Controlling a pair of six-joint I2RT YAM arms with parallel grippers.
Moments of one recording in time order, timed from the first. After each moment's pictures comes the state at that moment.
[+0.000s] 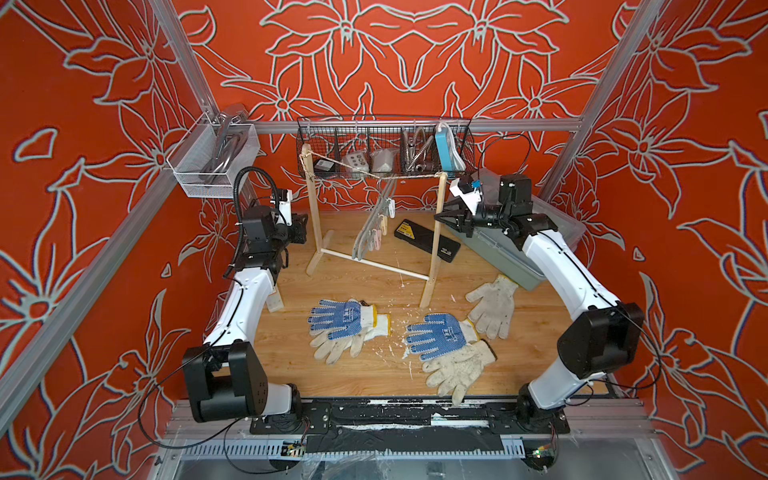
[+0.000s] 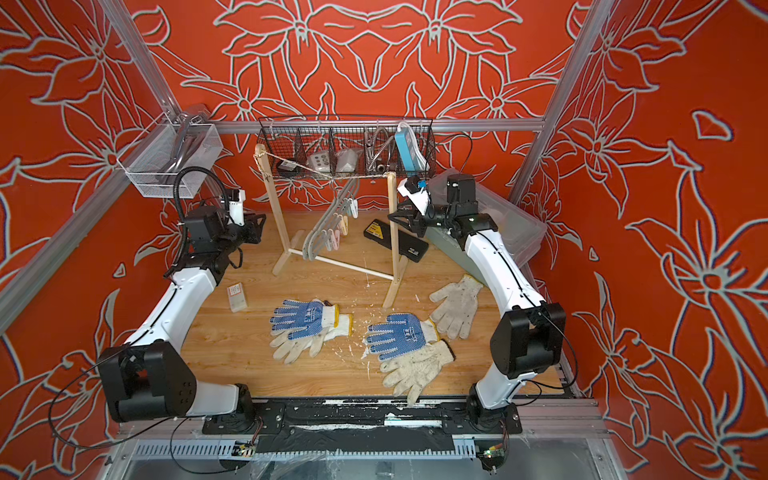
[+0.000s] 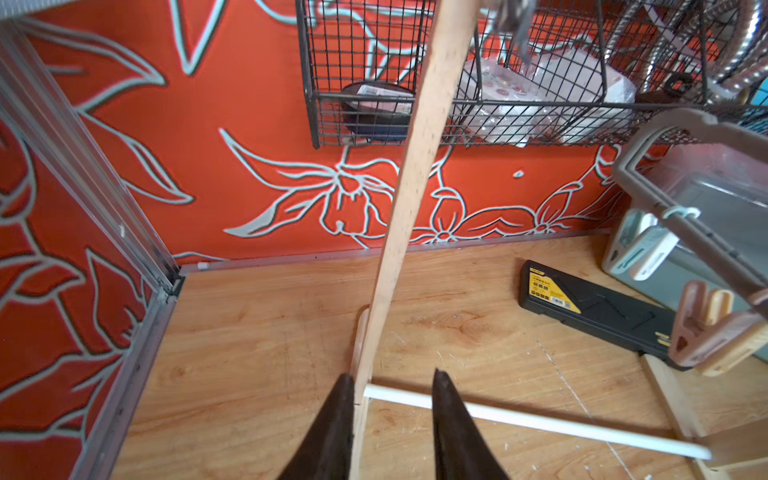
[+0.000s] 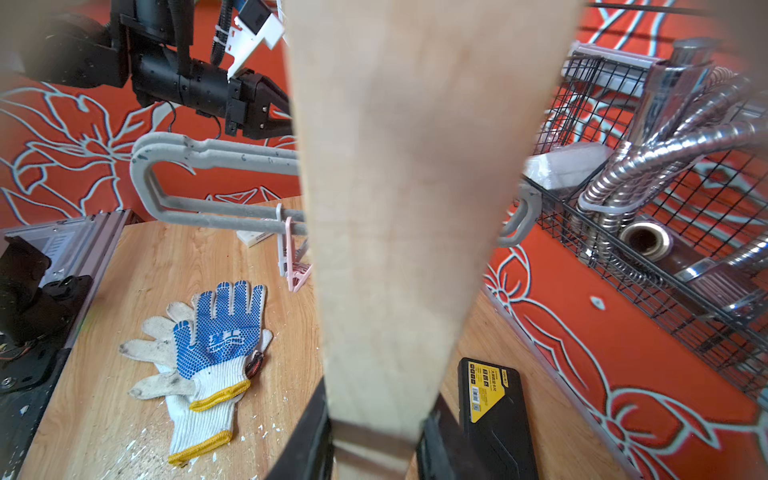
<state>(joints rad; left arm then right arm) 0.18 1.40 1.17 -0.06 0.32 0.03 0.22 1.64 1.59 -0.38 -0.96 -0.46</state>
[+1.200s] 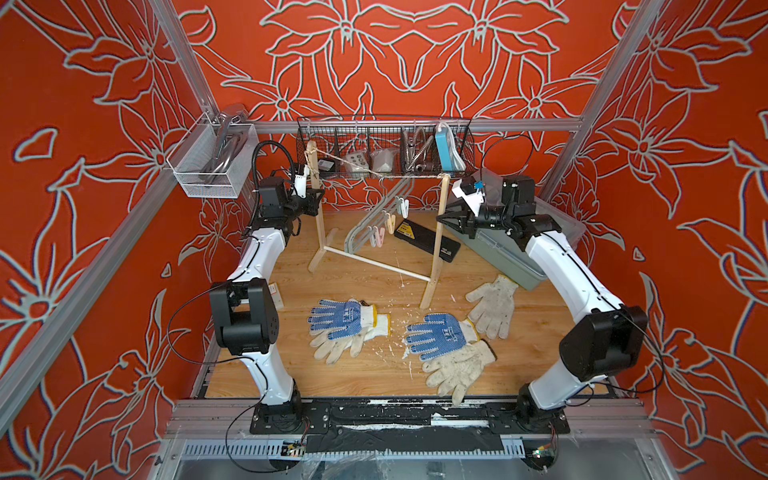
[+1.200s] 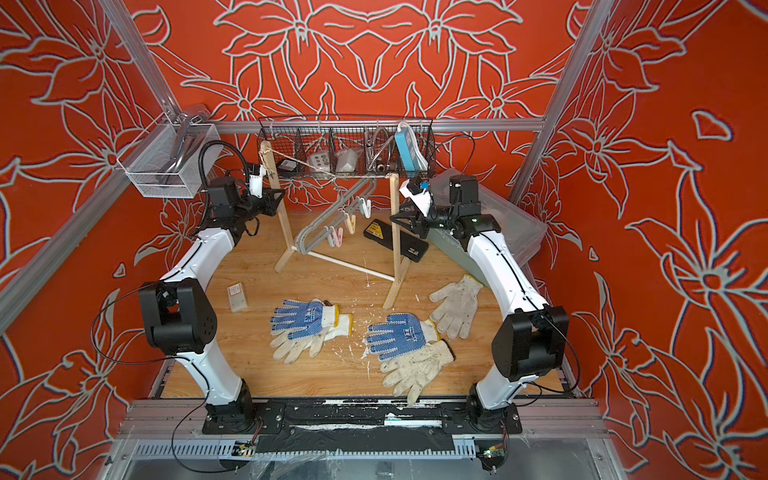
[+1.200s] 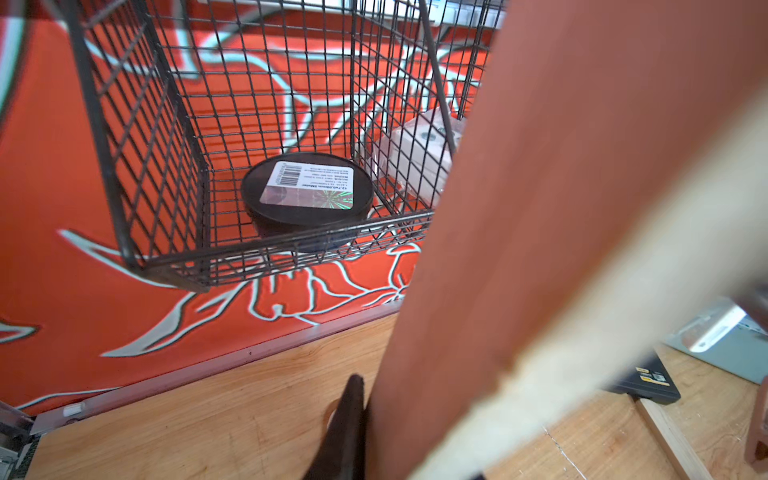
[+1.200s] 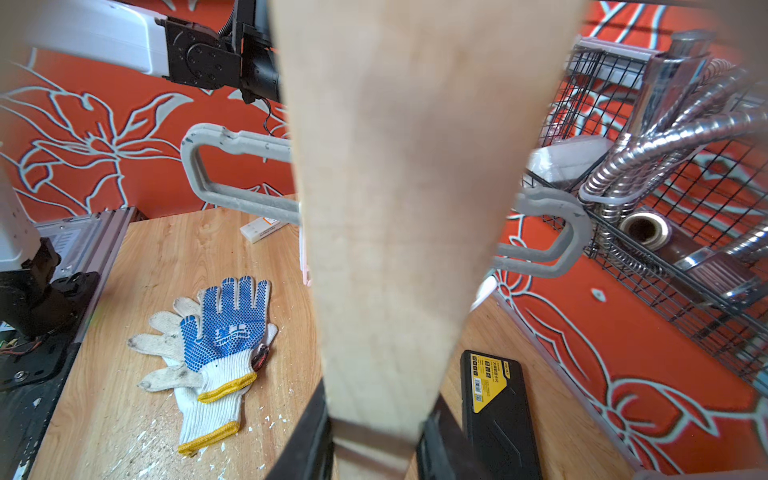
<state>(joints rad) 0.15 1.81 1.56 -0.01 0.51 0.05 0.21 1.64 1.60 -0.42 -0.97 -0.47</state>
